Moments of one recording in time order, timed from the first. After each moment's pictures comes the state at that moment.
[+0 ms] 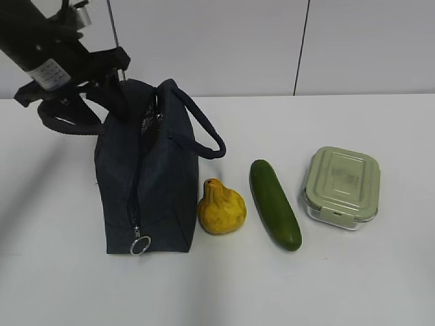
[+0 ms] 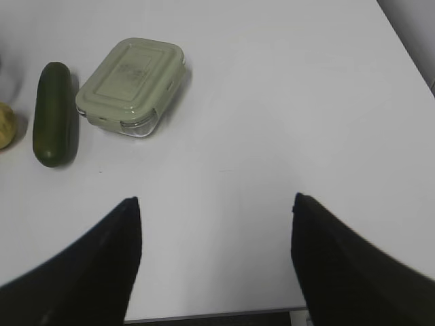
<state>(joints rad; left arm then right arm) -0.22 1.82 -1.55 -0.39 1.12 0.03 0.00 -0.02 -0.51 -0.10 1.14 0.04</state>
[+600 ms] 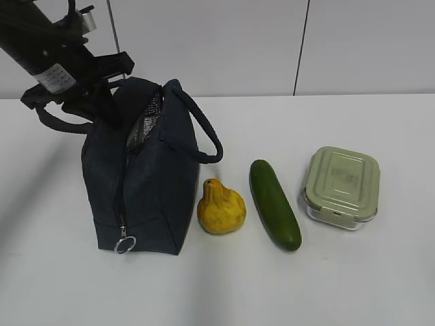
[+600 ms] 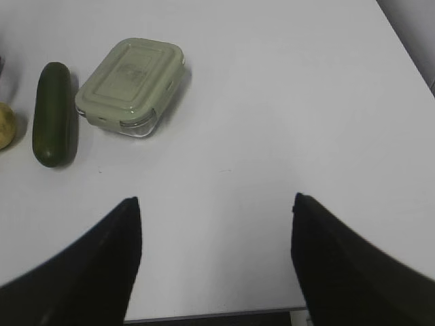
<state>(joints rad) -0.22 1.84 -1.56 -0.40 1.10 0.05 0.00 -0.02 -0.51 -0.10 1.14 0.04</state>
